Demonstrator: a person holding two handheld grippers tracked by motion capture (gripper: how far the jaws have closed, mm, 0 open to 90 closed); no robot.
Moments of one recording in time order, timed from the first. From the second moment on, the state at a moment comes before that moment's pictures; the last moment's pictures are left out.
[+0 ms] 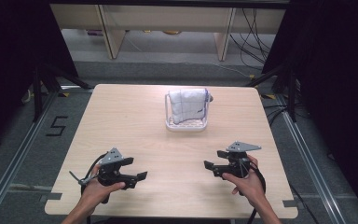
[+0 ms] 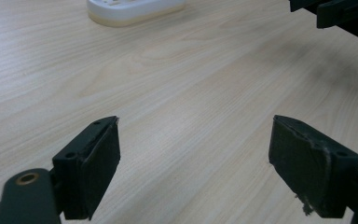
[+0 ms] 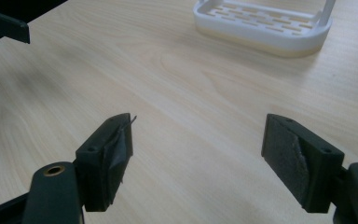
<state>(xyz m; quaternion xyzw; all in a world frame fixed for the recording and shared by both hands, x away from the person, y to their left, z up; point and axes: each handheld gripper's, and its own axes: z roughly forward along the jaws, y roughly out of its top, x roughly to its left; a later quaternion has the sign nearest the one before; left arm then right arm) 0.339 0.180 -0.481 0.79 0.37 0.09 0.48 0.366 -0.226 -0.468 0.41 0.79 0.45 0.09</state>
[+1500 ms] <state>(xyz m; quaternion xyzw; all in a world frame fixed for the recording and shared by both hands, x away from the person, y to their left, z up) 0.283 0.169 -0.503 0.84 0.32 0.08 0.43 0.290 -0.222 -0.494 0.38 0.84 0.38 0.06</state>
